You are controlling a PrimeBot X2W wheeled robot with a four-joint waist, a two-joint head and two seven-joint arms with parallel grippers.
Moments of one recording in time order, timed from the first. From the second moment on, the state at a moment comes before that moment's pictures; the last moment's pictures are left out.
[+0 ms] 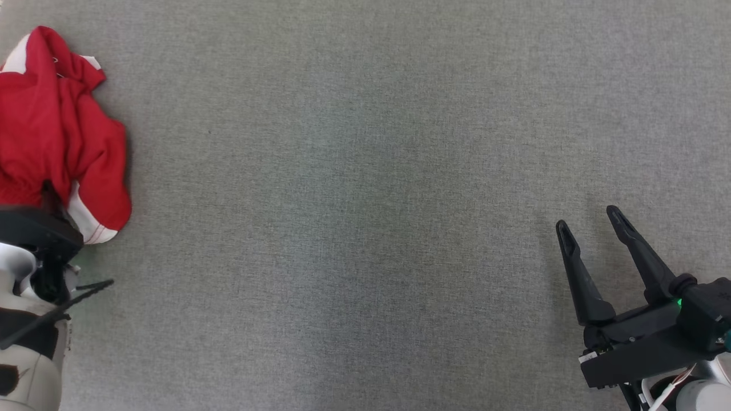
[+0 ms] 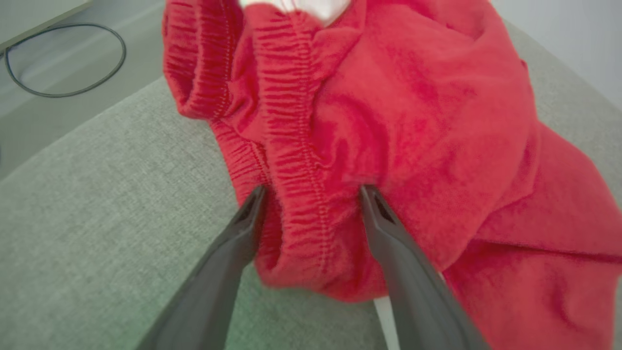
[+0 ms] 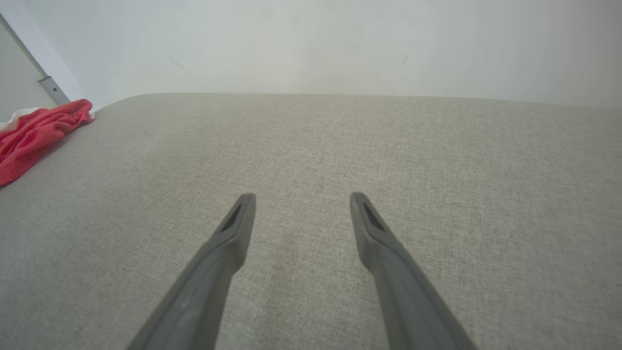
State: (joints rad) left arm -1.04 0.30 -0.08 1.17 -0.78 0.04 -0.03; right arm -0.09 -0.33 0.25 -0.32 0.24 0.13 0.00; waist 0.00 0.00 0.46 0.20
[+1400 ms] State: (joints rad) left arm -0.69 0.21 -0.11 -0.03 -0.33 0.16 -0.24; right arm -0.02 -0.18 0.19 -0.22 0.23 0.13 -0.09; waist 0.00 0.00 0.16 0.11
